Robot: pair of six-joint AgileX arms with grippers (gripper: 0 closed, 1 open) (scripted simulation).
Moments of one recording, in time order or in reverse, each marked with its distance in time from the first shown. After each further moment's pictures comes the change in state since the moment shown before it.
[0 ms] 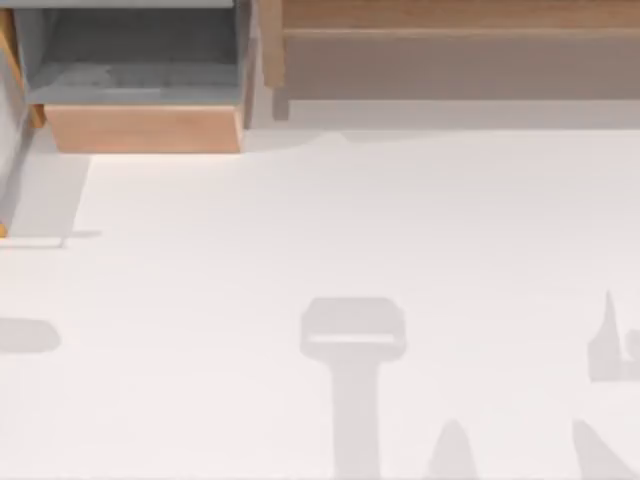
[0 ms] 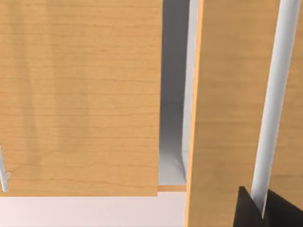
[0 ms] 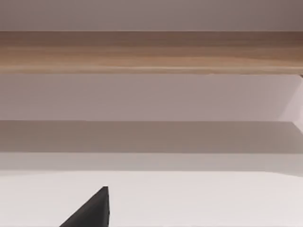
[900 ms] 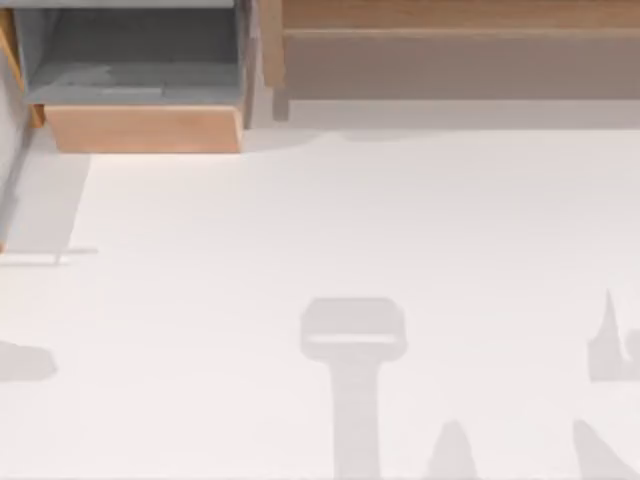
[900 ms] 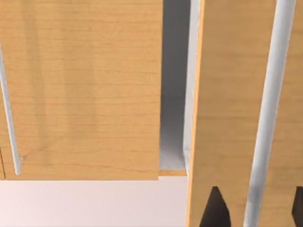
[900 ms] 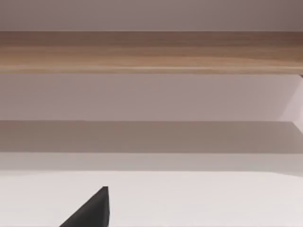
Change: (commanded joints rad) left arm 0.051 -0.035 -0.084 0.049 0.049 0.004; right arm 0.000 0.000 0.000 0.000 0.000 0.000
